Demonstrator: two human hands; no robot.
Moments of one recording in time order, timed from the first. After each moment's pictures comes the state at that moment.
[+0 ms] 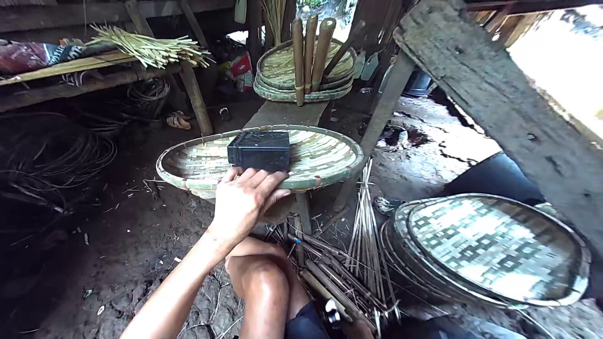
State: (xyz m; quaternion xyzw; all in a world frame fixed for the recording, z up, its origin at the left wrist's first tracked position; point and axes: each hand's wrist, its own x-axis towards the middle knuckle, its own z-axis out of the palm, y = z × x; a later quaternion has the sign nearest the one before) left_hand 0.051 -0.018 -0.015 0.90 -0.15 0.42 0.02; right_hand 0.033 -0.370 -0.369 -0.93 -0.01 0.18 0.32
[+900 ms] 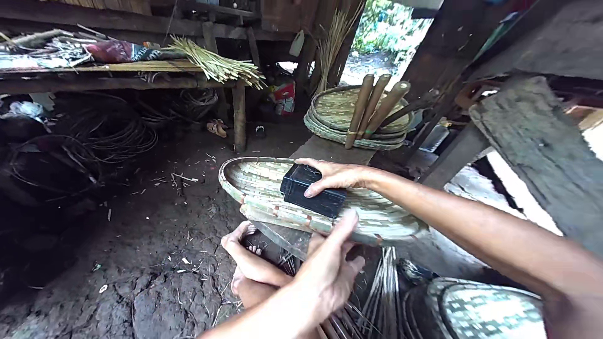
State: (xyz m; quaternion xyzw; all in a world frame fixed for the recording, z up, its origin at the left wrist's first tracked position) left_hand 0.038 -0.091 0.030 0.25 0.21 0.07 0.94; right_hand 0.257 -0.074 0.065 -0.81 -0.49 0.27 0.17
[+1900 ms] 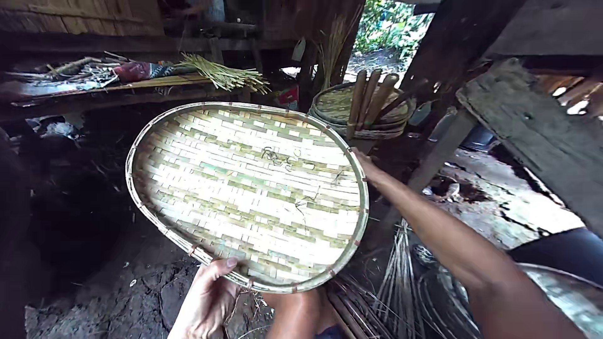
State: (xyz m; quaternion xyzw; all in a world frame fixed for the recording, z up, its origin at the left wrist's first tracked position) left_hand -0.135 -0.023 -0.043 0.30 0.15 0.31 0.89; right_hand 0.231 -0.131 0.041 -0.87 -0.39 0.02 0.28
